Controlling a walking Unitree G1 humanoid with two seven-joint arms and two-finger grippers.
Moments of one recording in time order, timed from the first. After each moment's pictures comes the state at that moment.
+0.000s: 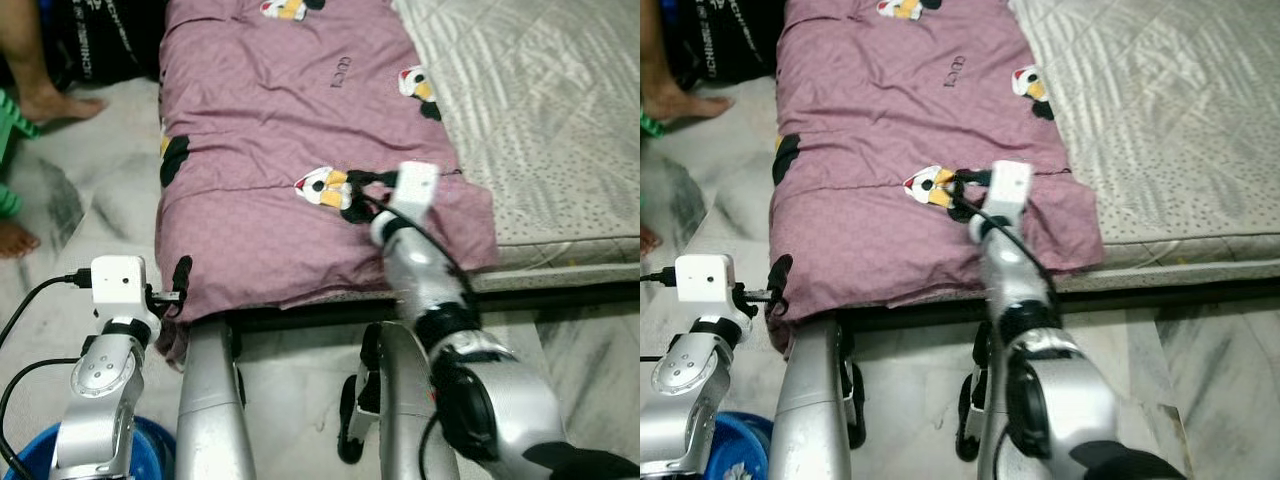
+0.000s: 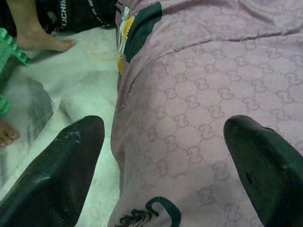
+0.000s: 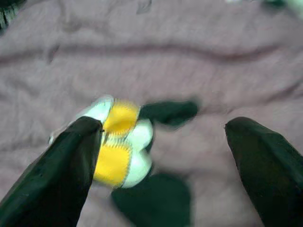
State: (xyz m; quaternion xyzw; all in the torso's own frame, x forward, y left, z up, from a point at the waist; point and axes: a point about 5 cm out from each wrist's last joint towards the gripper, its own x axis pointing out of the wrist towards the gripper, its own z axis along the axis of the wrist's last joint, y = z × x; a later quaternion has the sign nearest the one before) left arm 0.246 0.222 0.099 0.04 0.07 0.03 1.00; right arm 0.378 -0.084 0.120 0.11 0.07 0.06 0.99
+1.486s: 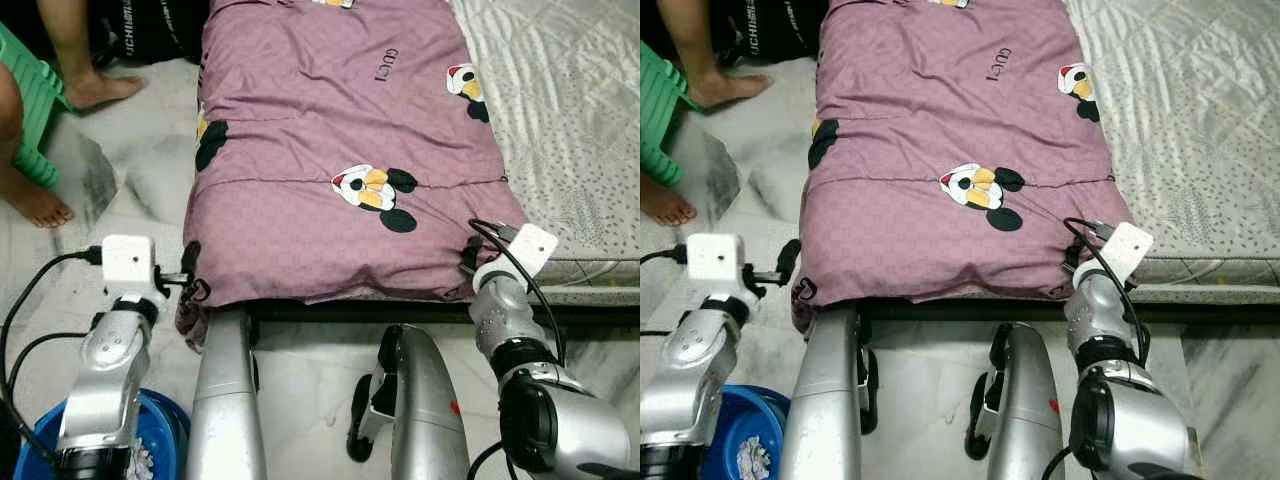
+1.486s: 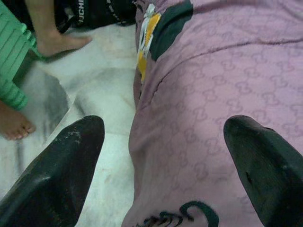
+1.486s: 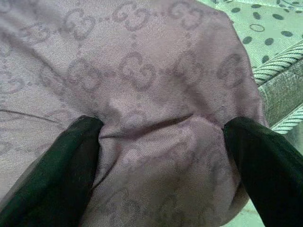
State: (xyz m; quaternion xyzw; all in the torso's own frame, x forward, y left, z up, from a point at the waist) left arm 0.271 0.216 0.108 0.05 0.05 0.01 1.00; right arm 0.339 -0.238 0.067 0.14 0.14 -0.26 0.95
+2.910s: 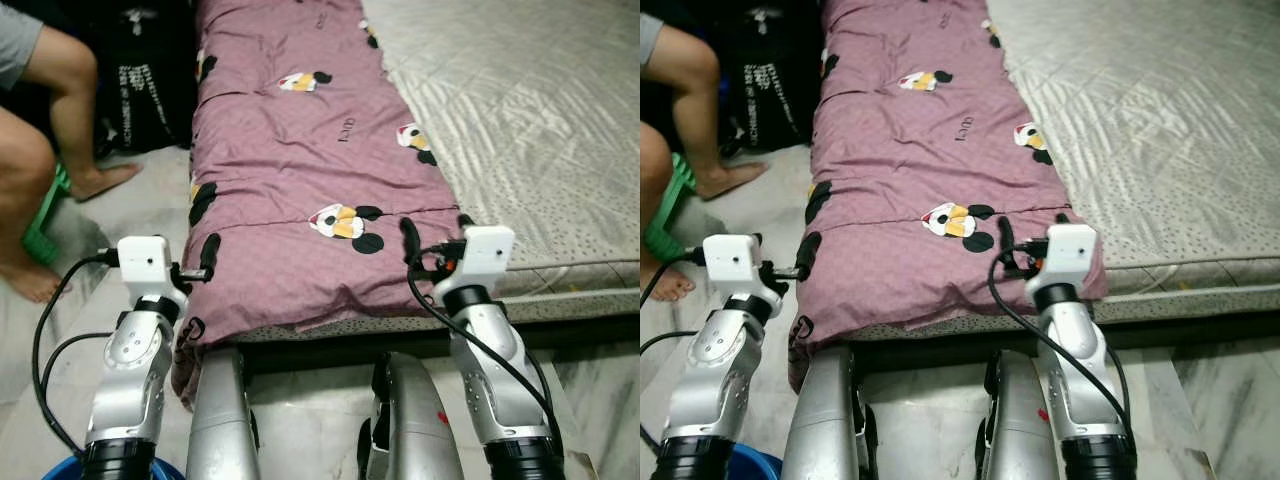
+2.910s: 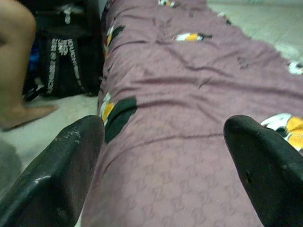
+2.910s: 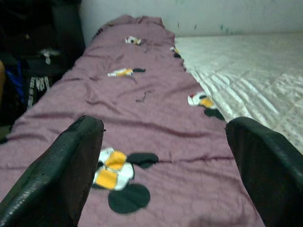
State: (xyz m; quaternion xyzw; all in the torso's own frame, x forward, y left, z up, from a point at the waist) left arm 0.279 0.194 0.104 -0.02 0.01 -0.02 1.00; right arm 0.280 -0.152 0.127 0.03 -0.06 0.05 1.00
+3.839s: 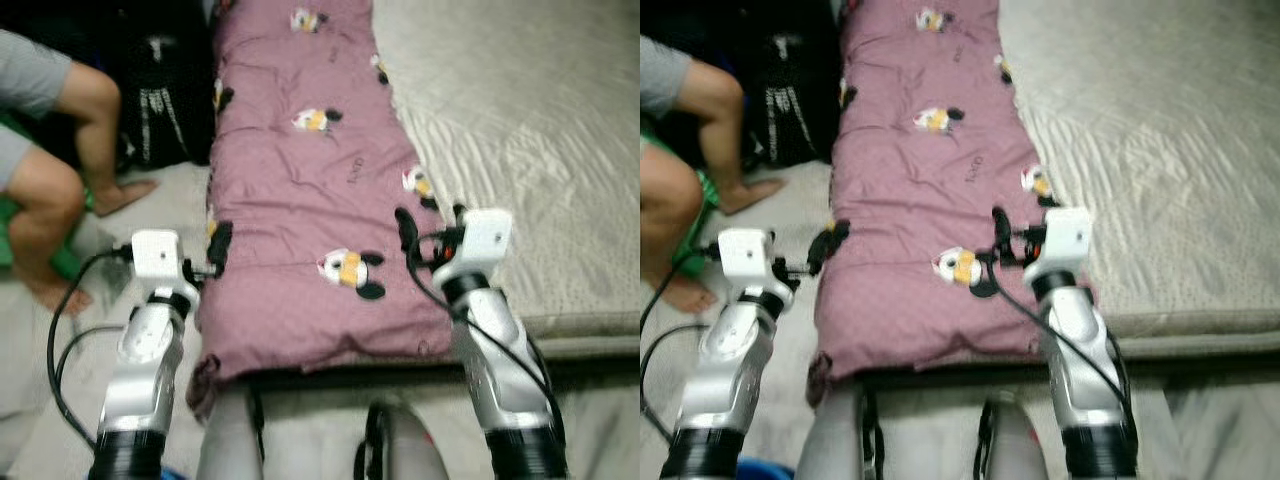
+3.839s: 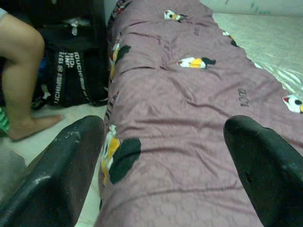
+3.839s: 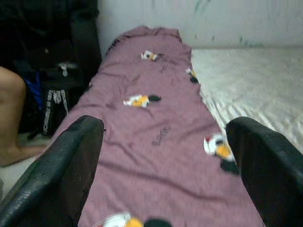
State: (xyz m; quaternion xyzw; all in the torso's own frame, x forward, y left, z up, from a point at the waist) left arm 0.285 0.185 0.099 -0.02 0.02 -0.03 1.00; right arm 0.289 -0.151 0.139 0.02 -0.06 0.07 1.00
